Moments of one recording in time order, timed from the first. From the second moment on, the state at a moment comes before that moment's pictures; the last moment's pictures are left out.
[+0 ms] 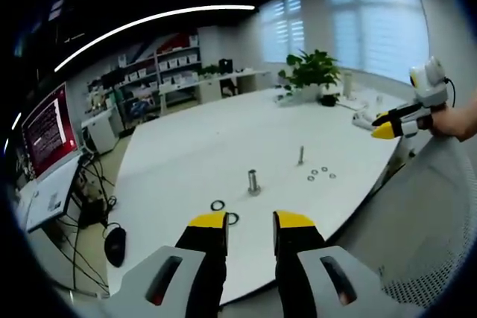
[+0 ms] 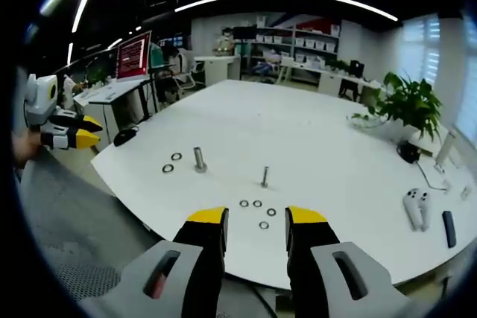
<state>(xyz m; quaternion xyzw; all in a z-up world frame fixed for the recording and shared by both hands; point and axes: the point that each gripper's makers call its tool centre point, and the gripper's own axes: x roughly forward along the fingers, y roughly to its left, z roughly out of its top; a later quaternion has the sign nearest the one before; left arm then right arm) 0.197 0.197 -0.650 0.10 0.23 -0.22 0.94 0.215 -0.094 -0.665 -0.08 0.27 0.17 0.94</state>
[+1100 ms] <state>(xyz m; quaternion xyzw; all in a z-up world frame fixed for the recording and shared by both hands) 0.194 0.196 -0.653 0.10 0.24 -0.23 0.94 0.215 -0.095 -0.667 -0.08 0.28 0.16 0.94</state>
